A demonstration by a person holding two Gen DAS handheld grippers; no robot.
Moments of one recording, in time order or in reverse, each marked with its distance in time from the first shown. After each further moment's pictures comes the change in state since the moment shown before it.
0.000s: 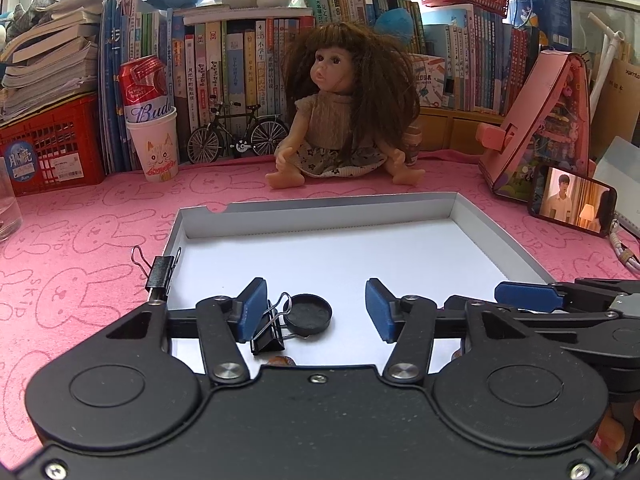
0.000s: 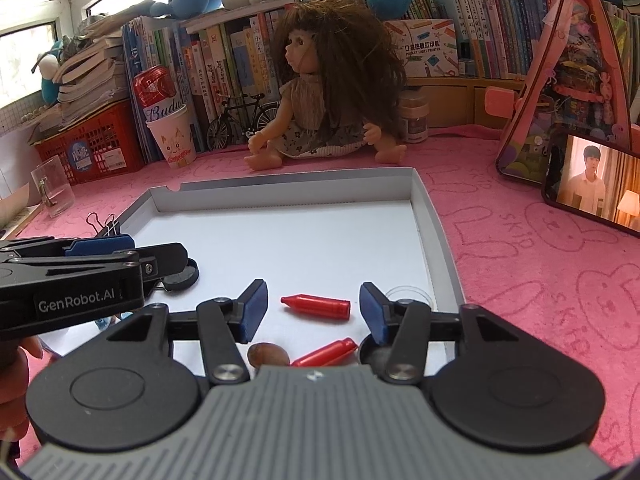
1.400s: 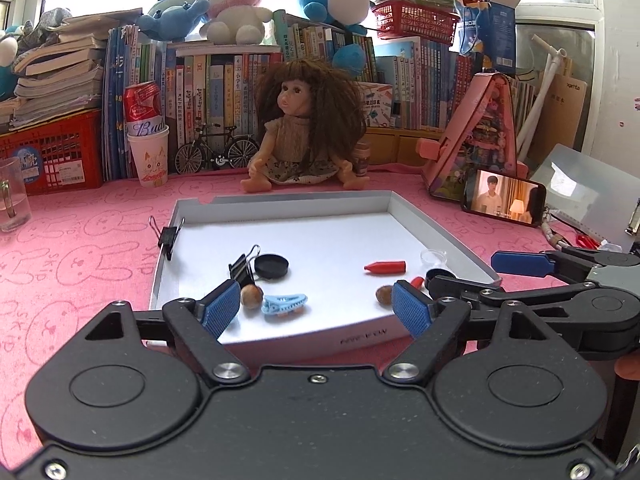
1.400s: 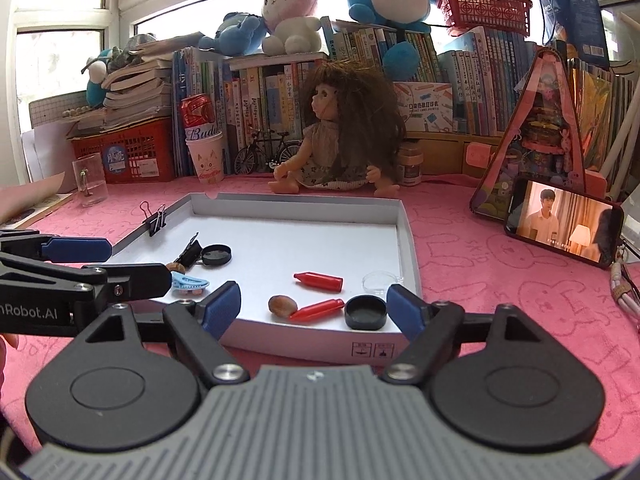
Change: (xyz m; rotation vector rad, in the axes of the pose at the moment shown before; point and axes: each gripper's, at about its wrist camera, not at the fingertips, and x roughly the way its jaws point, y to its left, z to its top) left arm -0.103 -0.008 -0.051 0.010 -0.080 -0.098; right arm -0.085 0.002 -0.039 -0.120 -0.145 0.012
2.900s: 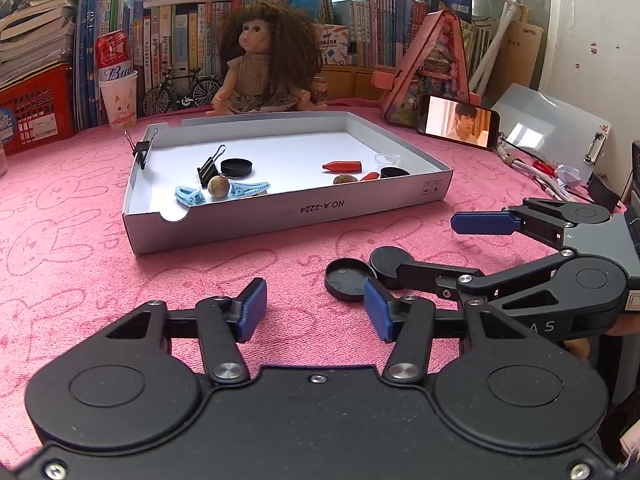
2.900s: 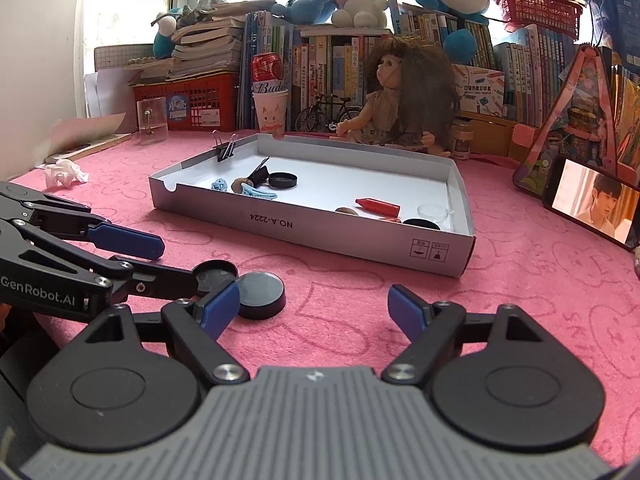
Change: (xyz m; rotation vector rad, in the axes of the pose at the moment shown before) left arm -0.027 -0.005 -0.063 0.062 0.132 -0.103; right arm -0.030 0.018 -0.056 -0.128 0.048 0.122
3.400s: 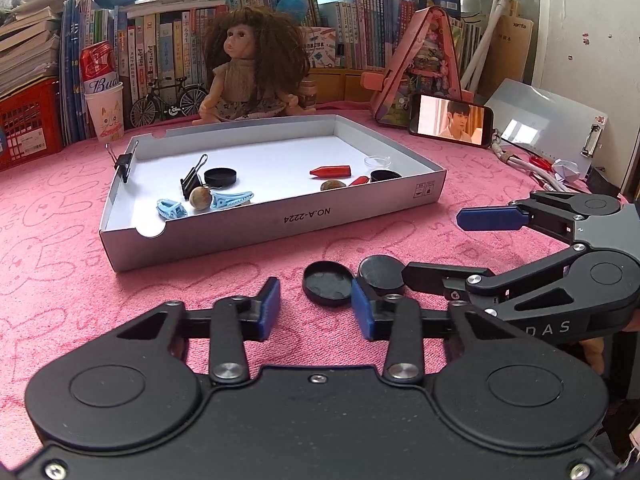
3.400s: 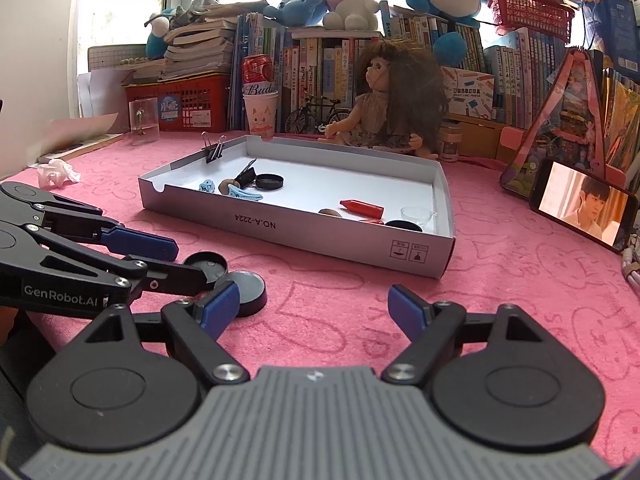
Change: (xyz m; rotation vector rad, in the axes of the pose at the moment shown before) left arm 0.013 -0.011 0.002 0.038 -0.021 -0.009; right arm -0.005 -0.006 0.000 -0.008 -0.002 -0.022
